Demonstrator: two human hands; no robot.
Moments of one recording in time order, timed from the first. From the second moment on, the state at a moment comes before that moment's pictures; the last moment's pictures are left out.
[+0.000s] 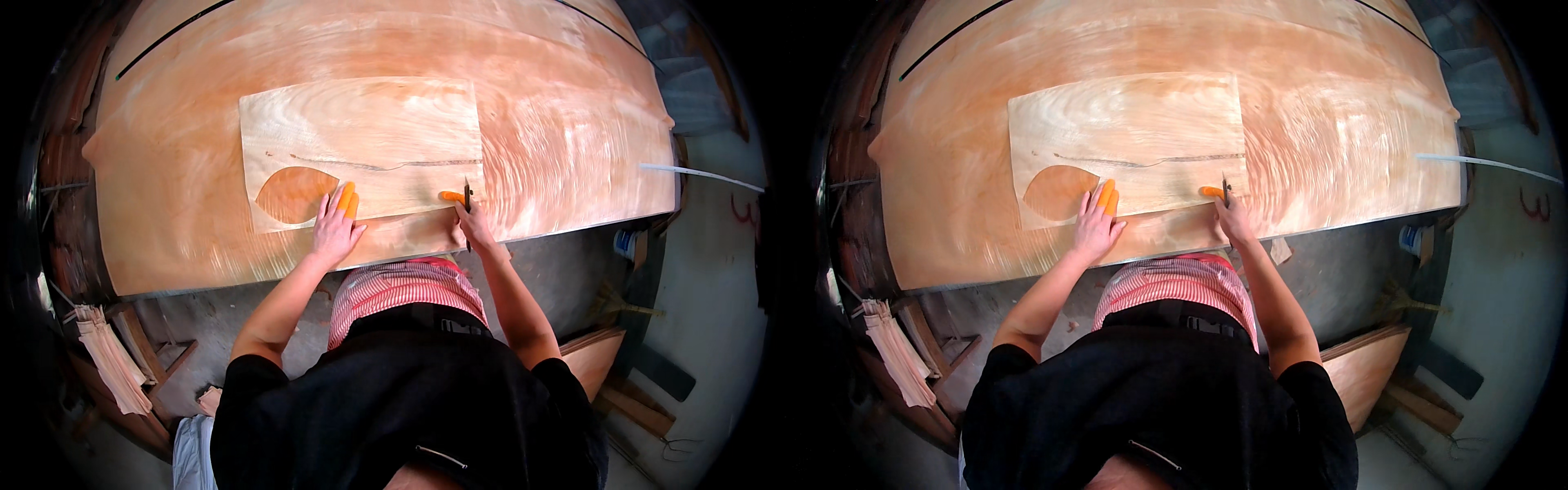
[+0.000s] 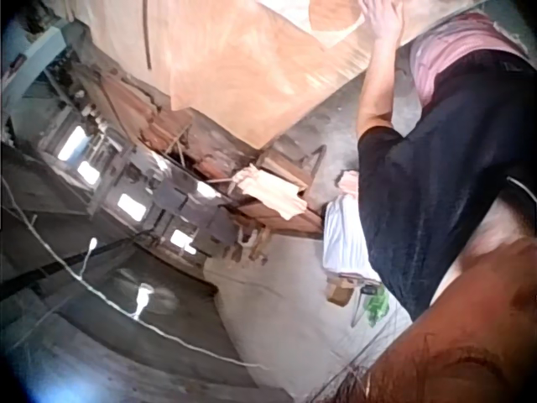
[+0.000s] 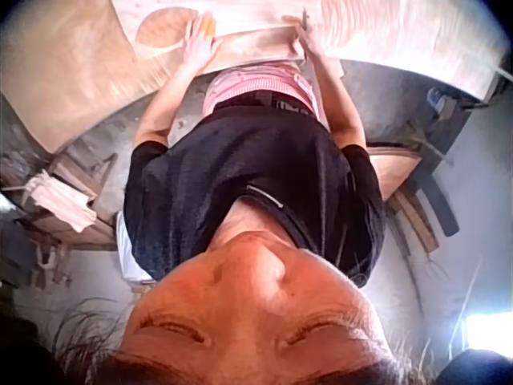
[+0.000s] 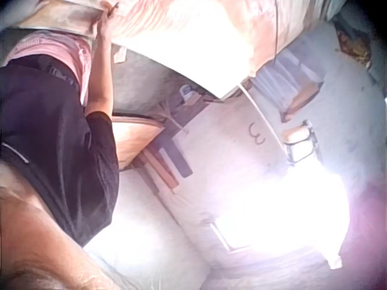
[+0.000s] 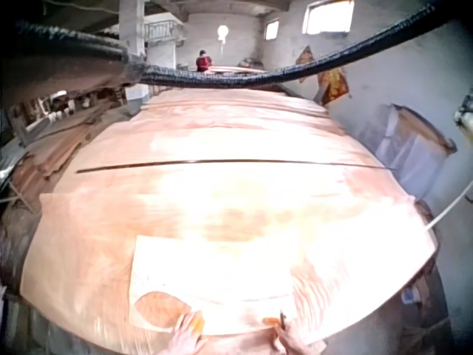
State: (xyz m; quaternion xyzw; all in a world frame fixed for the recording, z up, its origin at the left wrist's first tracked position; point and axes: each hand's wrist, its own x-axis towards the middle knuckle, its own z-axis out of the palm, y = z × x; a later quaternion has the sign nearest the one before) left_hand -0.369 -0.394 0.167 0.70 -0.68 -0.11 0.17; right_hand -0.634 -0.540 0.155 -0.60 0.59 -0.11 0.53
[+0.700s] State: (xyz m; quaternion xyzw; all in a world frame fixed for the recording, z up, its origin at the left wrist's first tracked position) left_hand -0.345 -0.419 0.138 0.82 -0.52 -0.02 0.24; right_hand -0.545 -0.489 0.206 -0.81 0.35 0.05 0.48
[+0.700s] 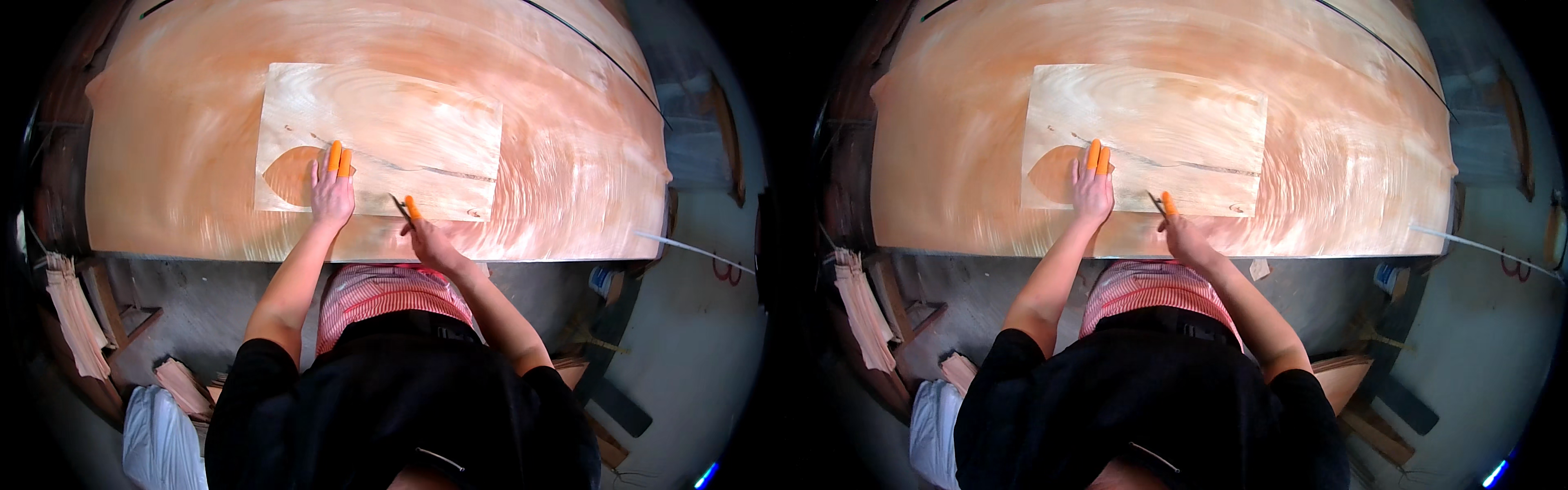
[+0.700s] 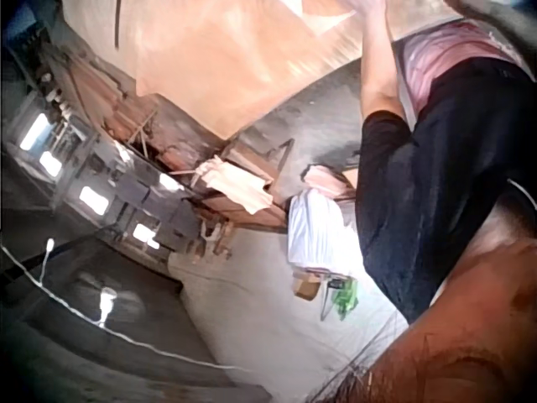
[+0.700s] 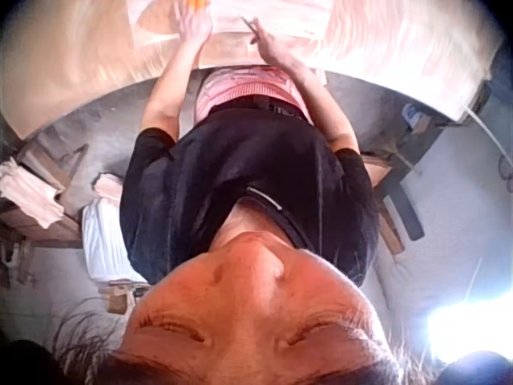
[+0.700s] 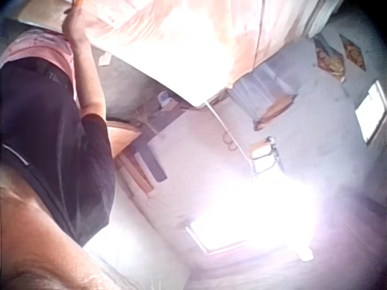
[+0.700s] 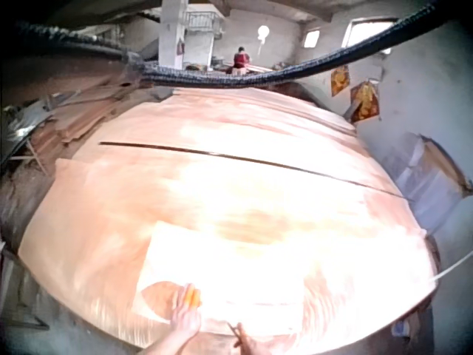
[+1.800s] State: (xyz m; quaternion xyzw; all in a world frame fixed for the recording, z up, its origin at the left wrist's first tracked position) left_hand -0.345 -0.426 0.141 0.79 -0.56 -0.02 0.24; right_hand -0.554 -0.504 0.159 -0.90 0.17 0.32 0.23
